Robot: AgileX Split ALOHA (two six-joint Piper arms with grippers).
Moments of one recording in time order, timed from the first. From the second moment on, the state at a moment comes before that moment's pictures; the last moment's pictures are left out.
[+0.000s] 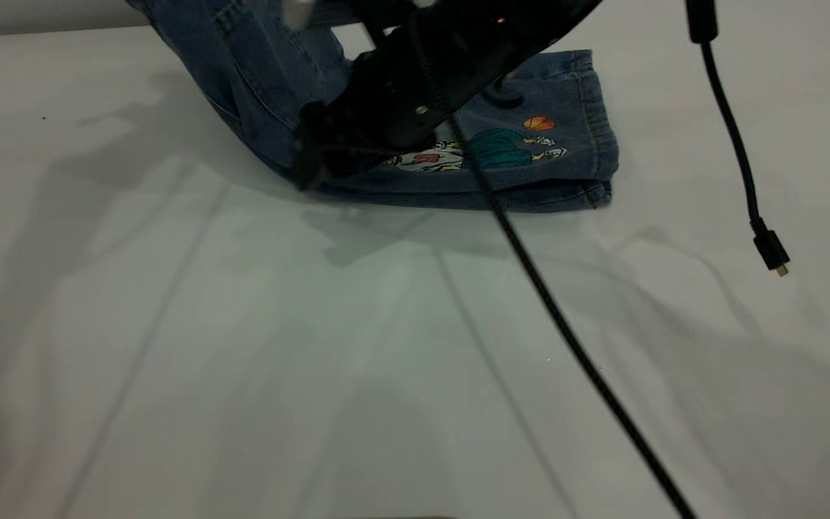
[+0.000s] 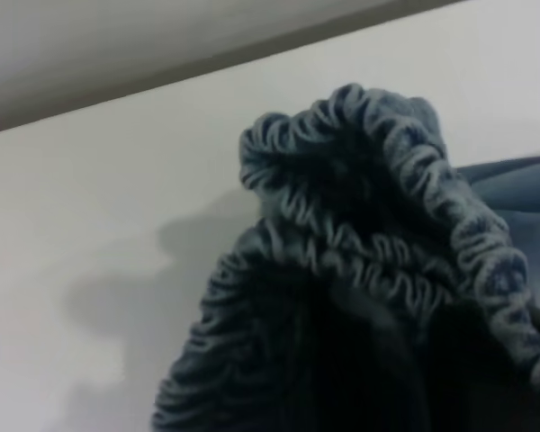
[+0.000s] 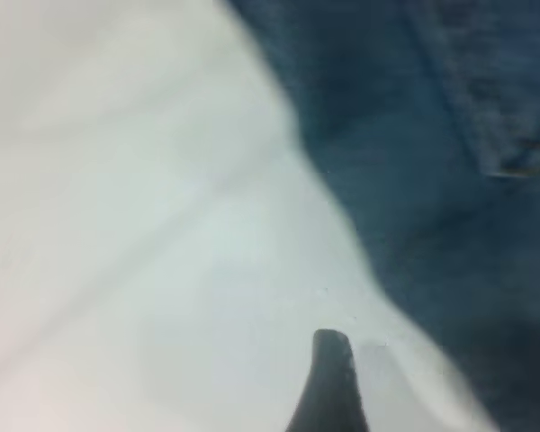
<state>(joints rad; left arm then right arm) -0.08 2.06 -1.77 -0.50 0.66 0.48 0.55 2.44 -1.59 1.32 0.36 -1.23</state>
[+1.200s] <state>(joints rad) -0.45 2.20 -1.77 -0.50 0.47 0.49 0.06 2.03 -1.59 0.78 0.80 -0.67</state>
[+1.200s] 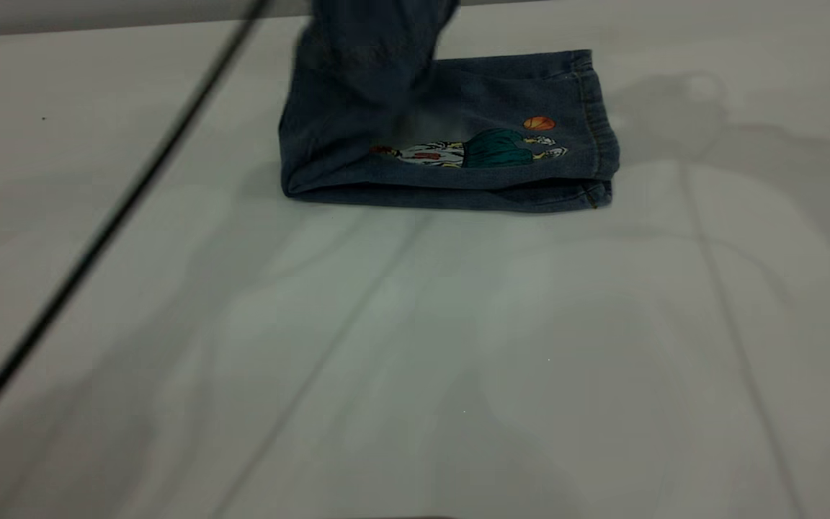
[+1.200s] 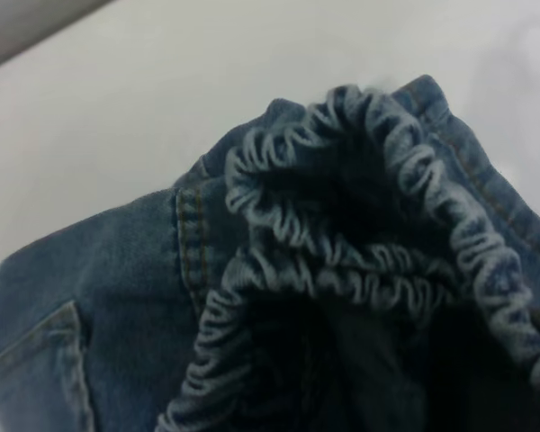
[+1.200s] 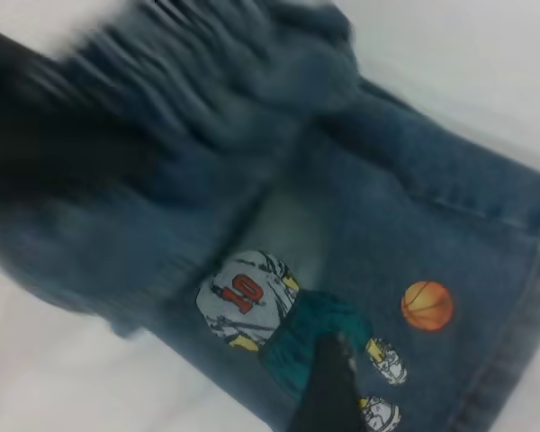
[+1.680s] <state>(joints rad) -0.63 2.35 -1.77 -0.51 0.19 0.61 0.06 2.01 -1.59 0.78 0.79 -0.67</state>
